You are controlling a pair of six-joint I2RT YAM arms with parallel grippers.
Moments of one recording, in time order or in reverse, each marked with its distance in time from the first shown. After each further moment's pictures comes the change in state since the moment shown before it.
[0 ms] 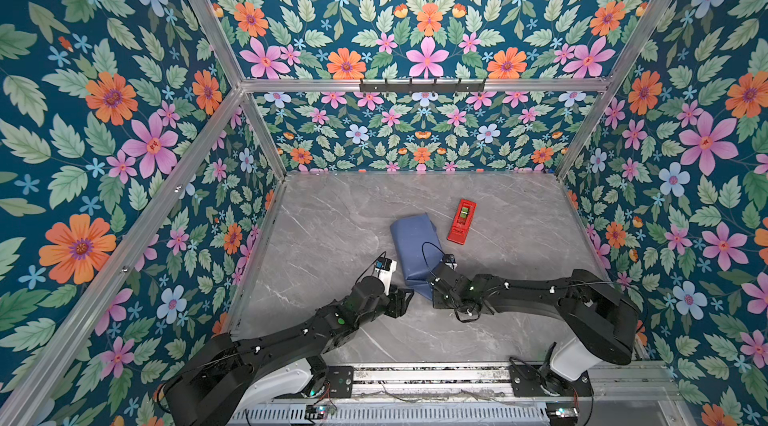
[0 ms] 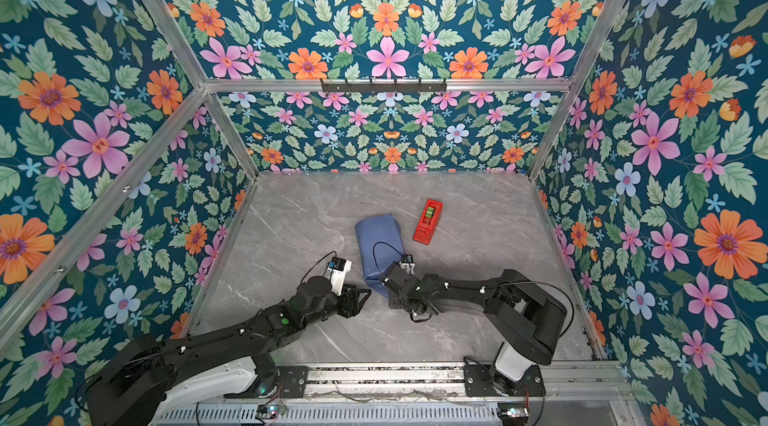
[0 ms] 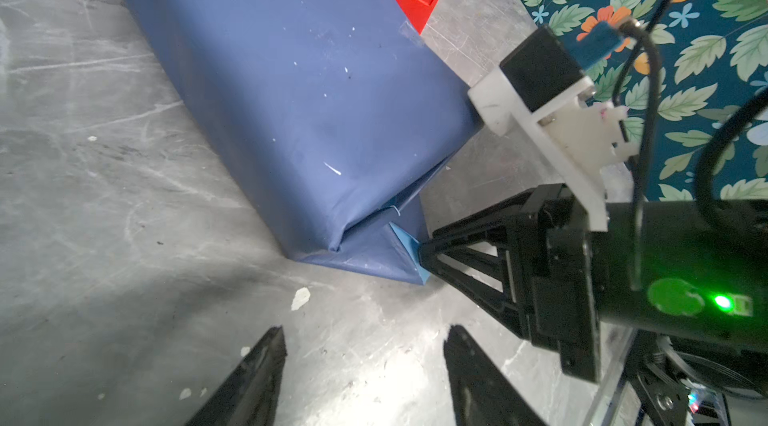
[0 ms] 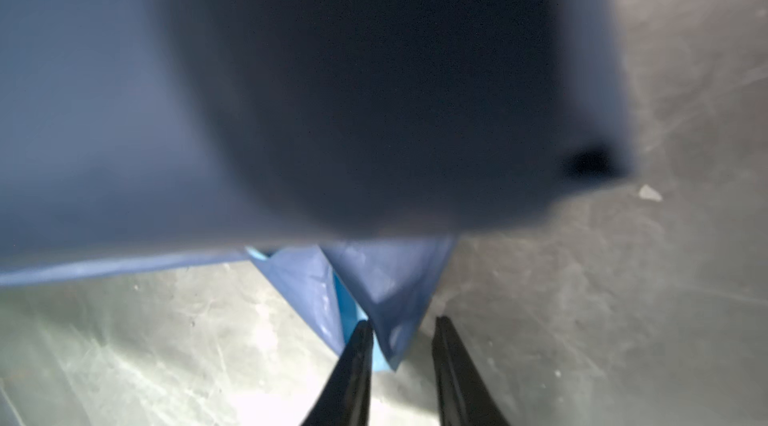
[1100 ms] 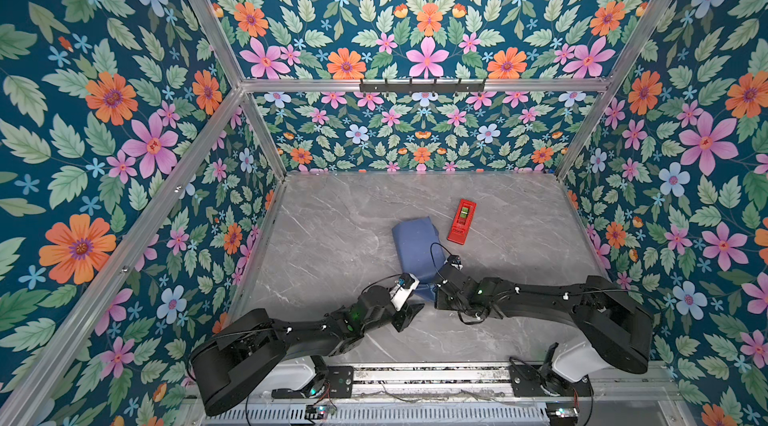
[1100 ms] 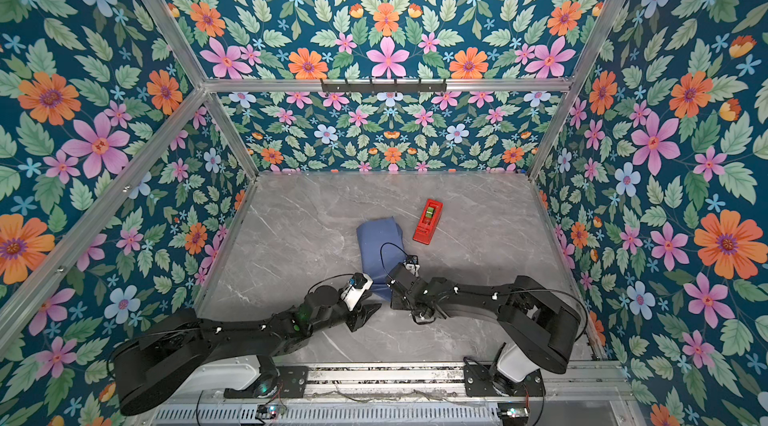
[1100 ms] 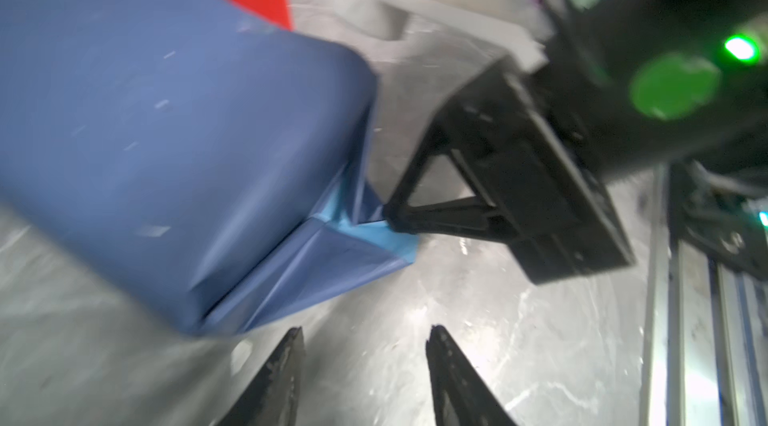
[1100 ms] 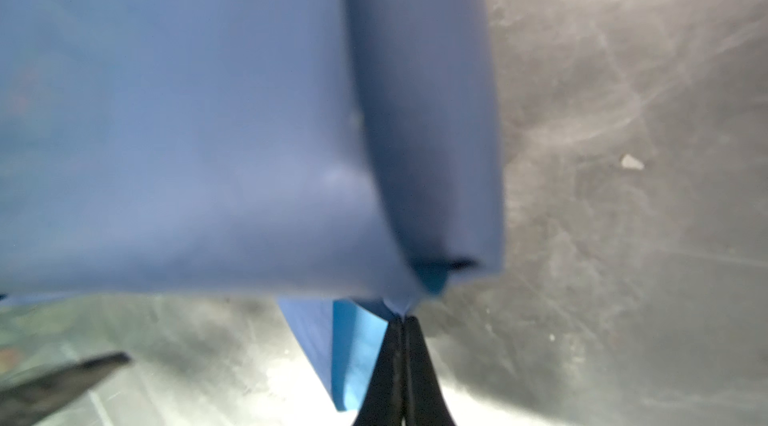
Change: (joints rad) left arm -0.086 0.229 -0.074 0.394 0.104 0.502; right arm 0.000 -0.099 -0.067 0.037 -0.048 0.071
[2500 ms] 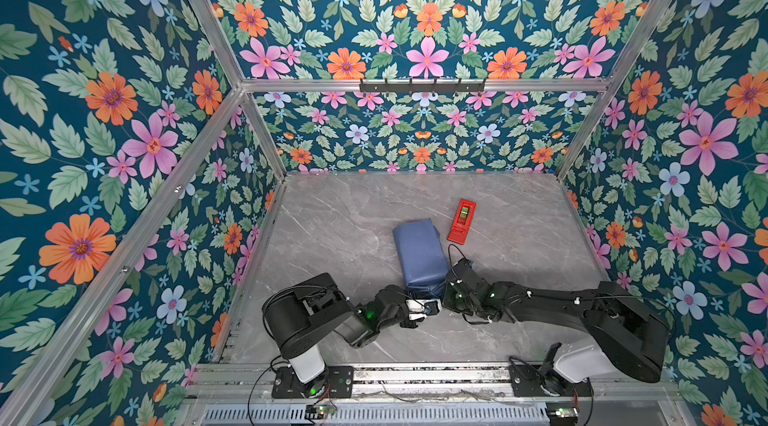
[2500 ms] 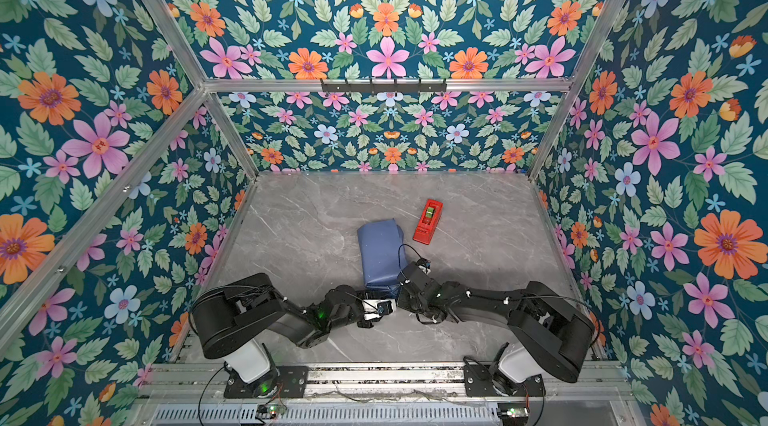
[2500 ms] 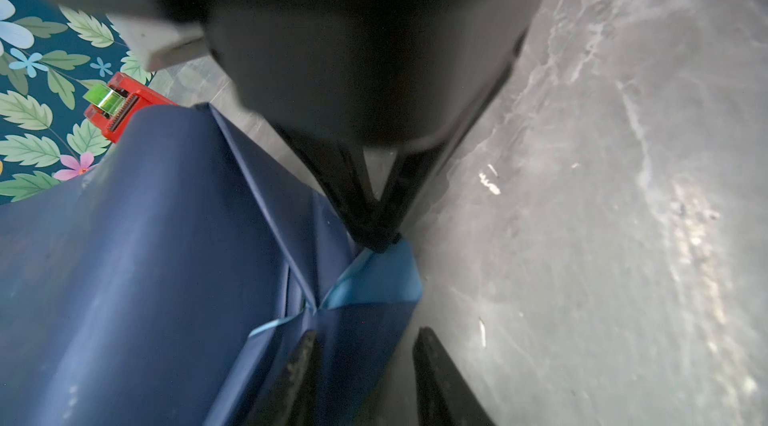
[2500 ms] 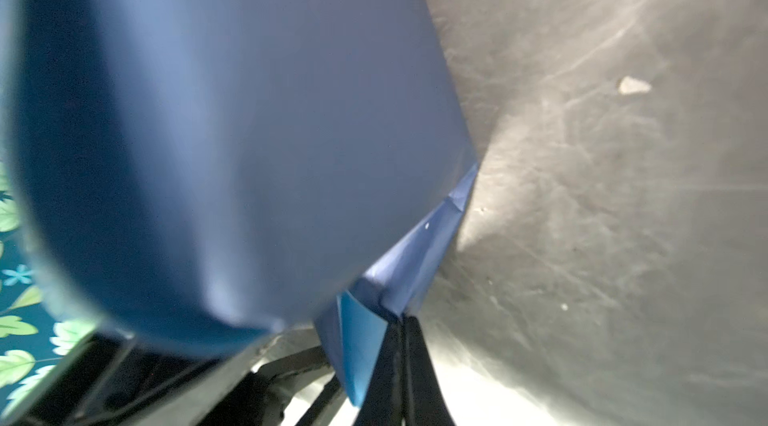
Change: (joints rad) left arm -0.016 0.423 0.068 0.333 -0.022 0.713; right arm -0.063 -0.066 -0.120 0.162 -0.159 0.187
